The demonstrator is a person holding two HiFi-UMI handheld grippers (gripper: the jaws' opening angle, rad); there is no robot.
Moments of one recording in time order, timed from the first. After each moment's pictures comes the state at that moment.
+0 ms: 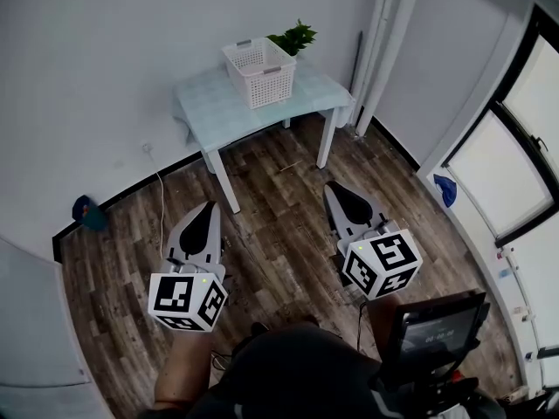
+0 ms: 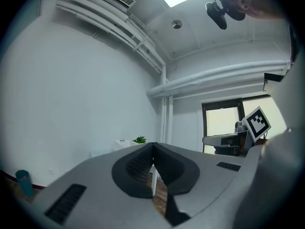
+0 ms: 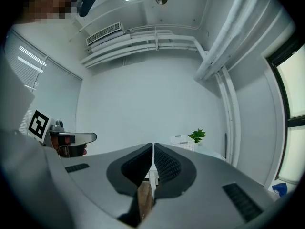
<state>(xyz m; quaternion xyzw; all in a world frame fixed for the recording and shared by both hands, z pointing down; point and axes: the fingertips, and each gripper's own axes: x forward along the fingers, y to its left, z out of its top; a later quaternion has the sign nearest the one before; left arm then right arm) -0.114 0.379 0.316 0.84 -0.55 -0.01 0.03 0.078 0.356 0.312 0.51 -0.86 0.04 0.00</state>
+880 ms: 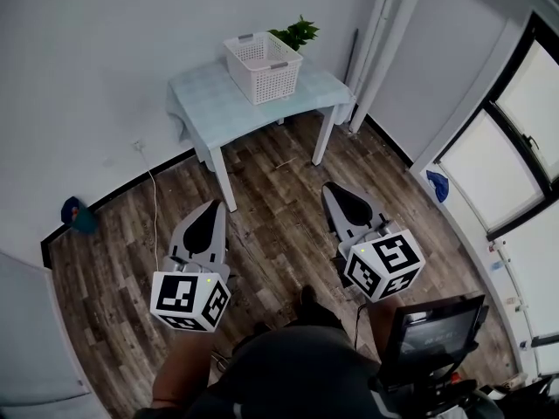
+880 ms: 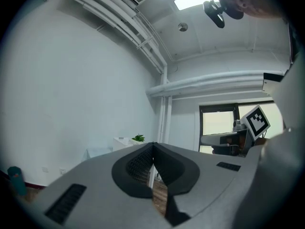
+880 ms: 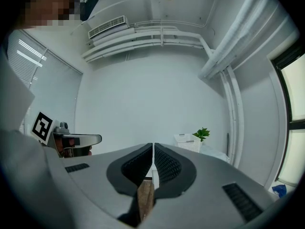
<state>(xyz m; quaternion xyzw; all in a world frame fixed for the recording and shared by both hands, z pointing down) -0.177 0.351 0.337 0.86 -0.51 -0.02 0.05 0.000 0.340 0.323 0.51 -0.86 0.04 0.02</state>
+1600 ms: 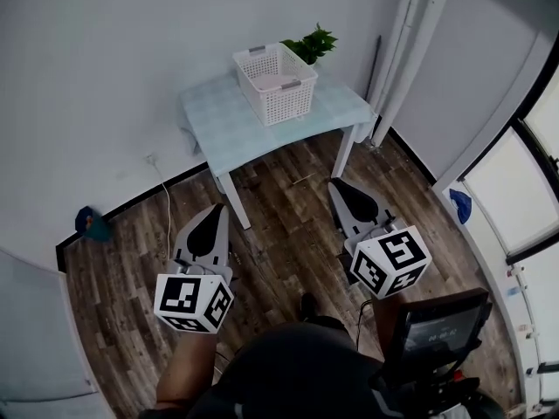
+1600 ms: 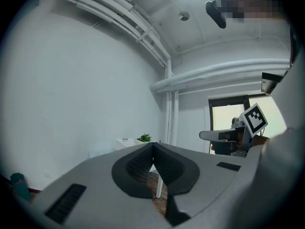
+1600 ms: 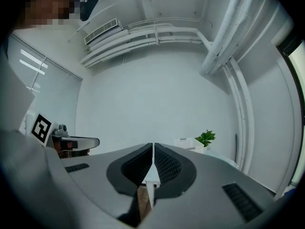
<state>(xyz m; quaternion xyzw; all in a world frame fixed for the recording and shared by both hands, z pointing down) -0.146 0.233 0.332 0.84 -0.54 0.00 0.04 0.035 0.205 0.314 0.48 -0.88 0.04 0.00</state>
